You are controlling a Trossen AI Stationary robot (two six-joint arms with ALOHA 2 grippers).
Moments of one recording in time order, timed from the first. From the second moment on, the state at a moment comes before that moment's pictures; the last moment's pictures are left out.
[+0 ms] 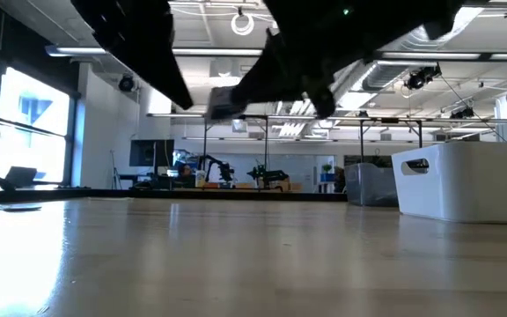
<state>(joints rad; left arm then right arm) -0.49 1.66 1.18 -0.60 -0.62 -0.54 0.31 1.81 0.98 0.38 0.51 0.52</state>
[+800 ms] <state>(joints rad) -0.60 1.66 1.21 -0.68 -0.56 -0.74 -0.14 1.10 0.63 -0.61 0.90 1.01</state>
